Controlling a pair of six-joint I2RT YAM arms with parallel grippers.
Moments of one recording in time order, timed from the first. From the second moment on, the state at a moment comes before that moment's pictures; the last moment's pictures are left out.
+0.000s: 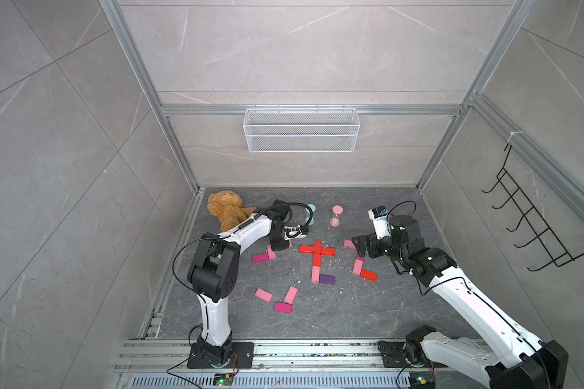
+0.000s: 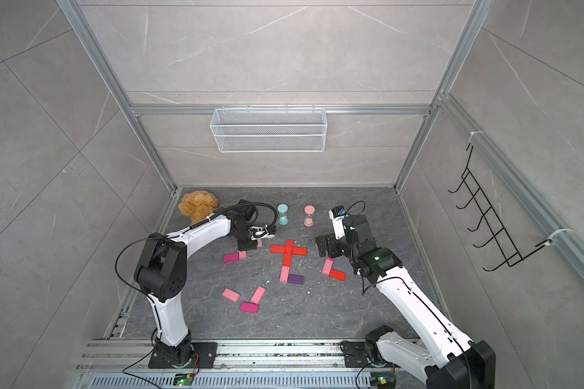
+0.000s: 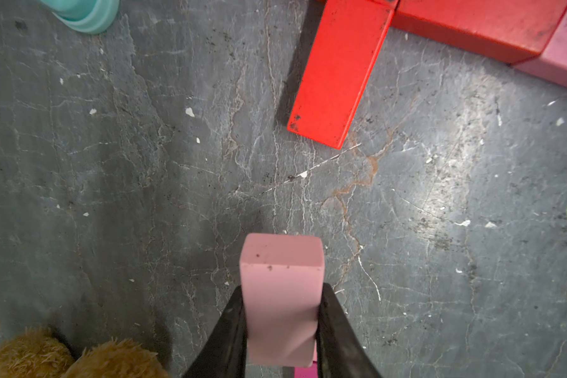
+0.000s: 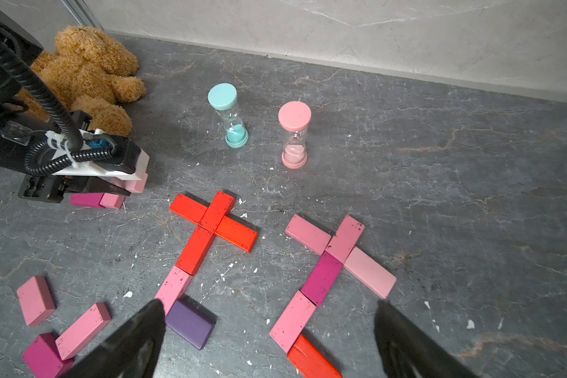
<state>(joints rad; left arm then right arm) -0.48 1.92 1.43 -0.79 0.09 0.92 0.41 1.07 0.94 -0.52 -0.01 0.10</state>
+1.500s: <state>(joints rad) -0.48 2.00 1.40 -0.80 0.07 0.90 0.41 1.07 0.94 -0.52 -0.01 0.10</state>
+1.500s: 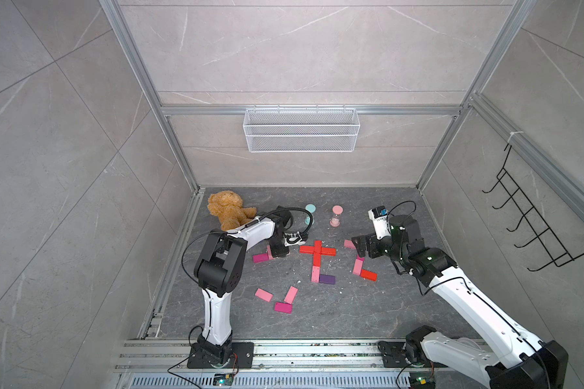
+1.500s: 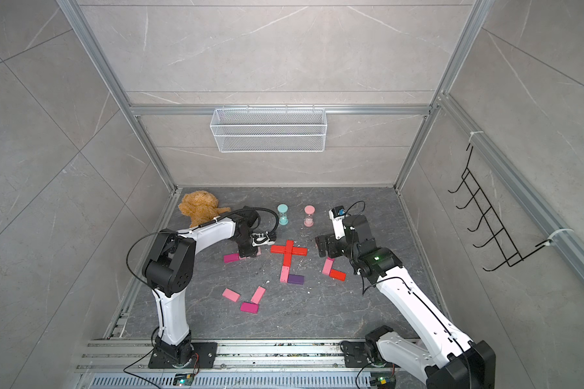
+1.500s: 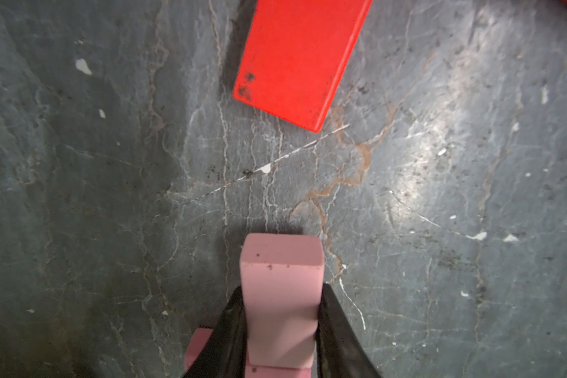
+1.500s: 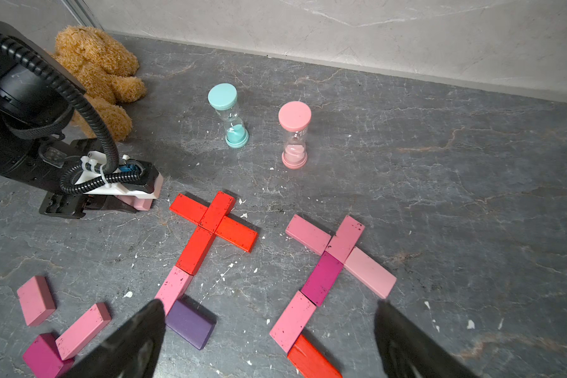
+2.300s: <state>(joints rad) -0.48 2.00 1.40 -0.80 0.05 0.90 0.41 1.07 0.94 -0.52 -0.01 0.10</state>
